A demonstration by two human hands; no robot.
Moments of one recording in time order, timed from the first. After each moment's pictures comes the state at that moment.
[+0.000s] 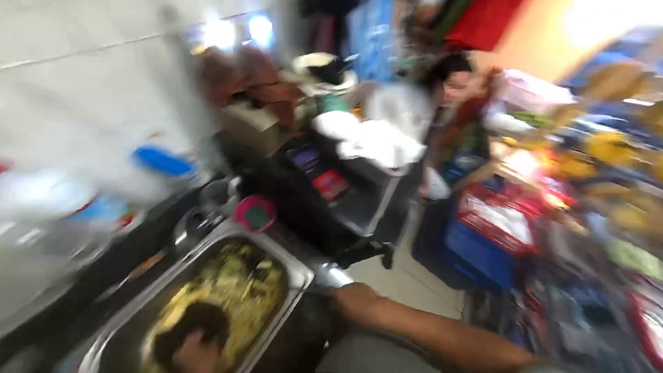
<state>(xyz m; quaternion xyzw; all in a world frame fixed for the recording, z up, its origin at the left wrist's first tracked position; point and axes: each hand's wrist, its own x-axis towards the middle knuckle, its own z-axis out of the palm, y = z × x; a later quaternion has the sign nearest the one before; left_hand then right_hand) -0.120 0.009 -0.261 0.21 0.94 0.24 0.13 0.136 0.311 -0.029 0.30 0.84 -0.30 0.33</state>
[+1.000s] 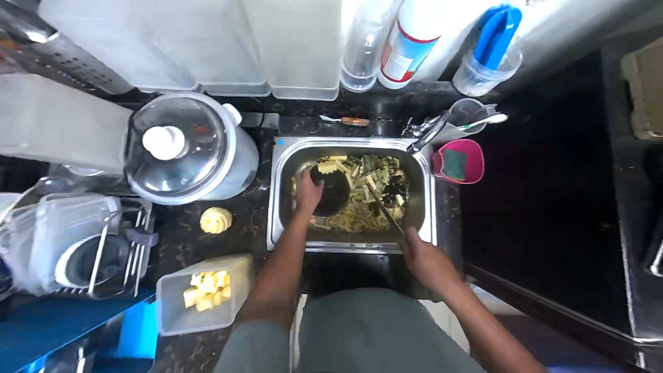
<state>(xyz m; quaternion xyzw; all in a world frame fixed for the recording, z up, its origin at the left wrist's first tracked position) -0.202 -0.029 -0.228 -0.08 0.90 0.37 0.20 -0.022 0.231 -0.069 0.16 0.89 -0.17 0.40</state>
